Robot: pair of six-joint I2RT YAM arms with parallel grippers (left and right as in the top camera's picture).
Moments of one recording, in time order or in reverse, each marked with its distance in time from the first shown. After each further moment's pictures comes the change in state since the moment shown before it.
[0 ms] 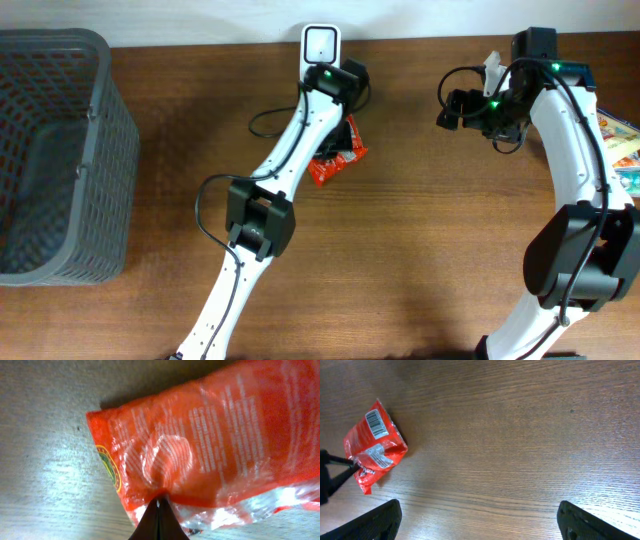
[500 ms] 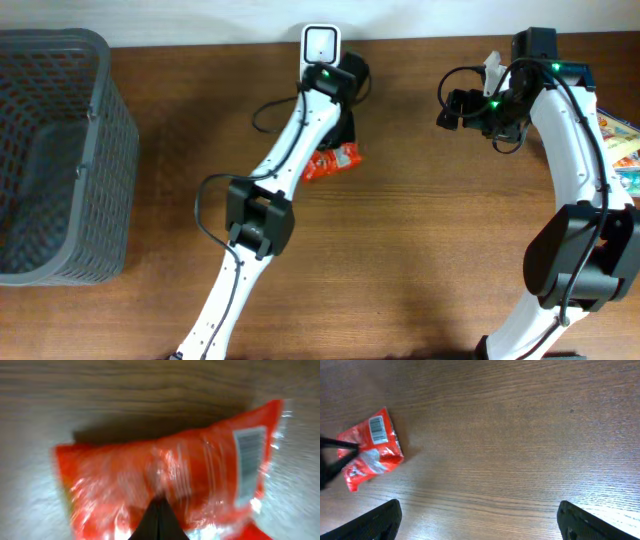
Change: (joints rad) left arm 0.002 0.018 0.013 0.134 0.006 0.034; right arm 0.000 0.000 0.000 0.000 0.000 0.000
